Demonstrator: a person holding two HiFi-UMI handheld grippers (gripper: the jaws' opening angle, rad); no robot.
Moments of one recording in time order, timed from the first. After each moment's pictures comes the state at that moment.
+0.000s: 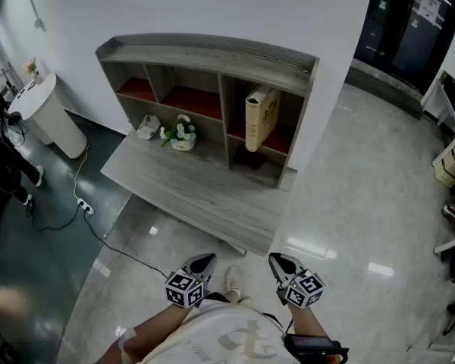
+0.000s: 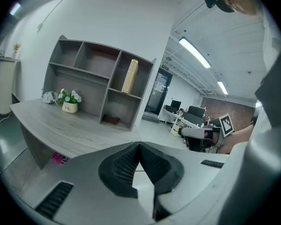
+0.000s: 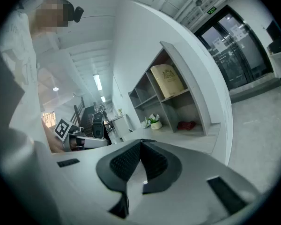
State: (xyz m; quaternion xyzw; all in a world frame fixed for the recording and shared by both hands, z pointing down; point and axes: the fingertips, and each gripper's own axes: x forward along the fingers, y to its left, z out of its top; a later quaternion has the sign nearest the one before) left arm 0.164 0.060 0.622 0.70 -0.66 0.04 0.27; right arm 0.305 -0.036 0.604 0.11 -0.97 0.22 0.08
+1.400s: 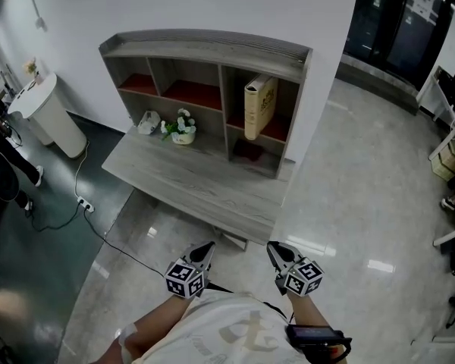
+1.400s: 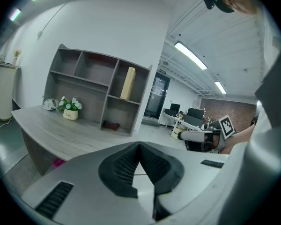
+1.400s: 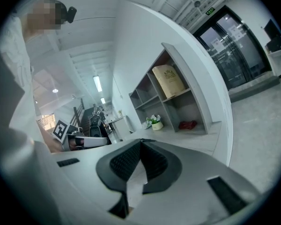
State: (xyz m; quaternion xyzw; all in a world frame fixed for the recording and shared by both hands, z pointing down) left arm 0.165 0.075 0.606 0.71 -0.67 0.03 0.23; right arm 0.304 -0.017 0.601 0.11 -0.97 0.22 0.07
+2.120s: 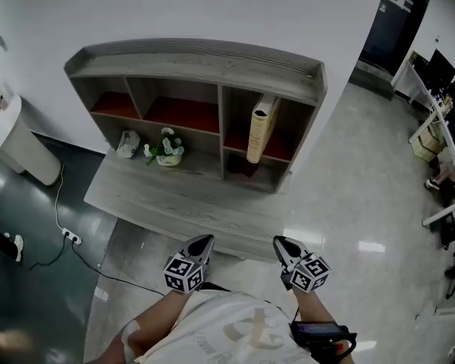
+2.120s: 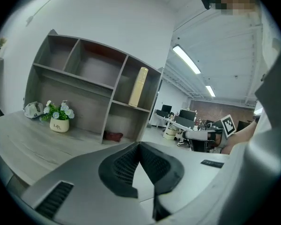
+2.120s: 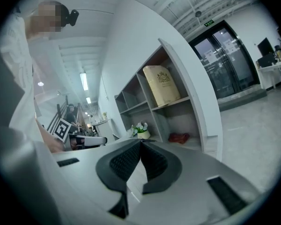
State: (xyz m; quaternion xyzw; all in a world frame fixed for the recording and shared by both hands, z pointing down) left arm 0.032 -0.030 0.604 0.76 -0.61 0.02 0.22; right arm 0.208 -0.102 0.587 0.21 -0.96 0.20 0.06
